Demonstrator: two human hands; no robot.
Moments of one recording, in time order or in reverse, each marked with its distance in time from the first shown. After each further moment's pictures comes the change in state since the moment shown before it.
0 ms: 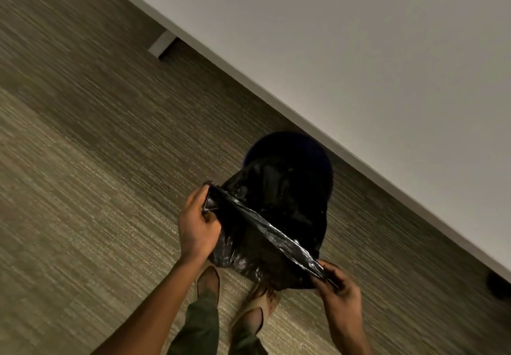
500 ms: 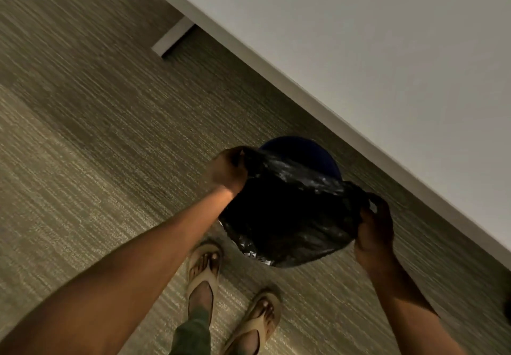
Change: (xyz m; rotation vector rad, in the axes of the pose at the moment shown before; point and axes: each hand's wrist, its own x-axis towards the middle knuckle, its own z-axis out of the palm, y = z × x) left_hand 0.122 0.046 0.069 0.053 -0.036 0.100; right_hand 0.154 -0.085 0.014 0.249 0.137 -0.082
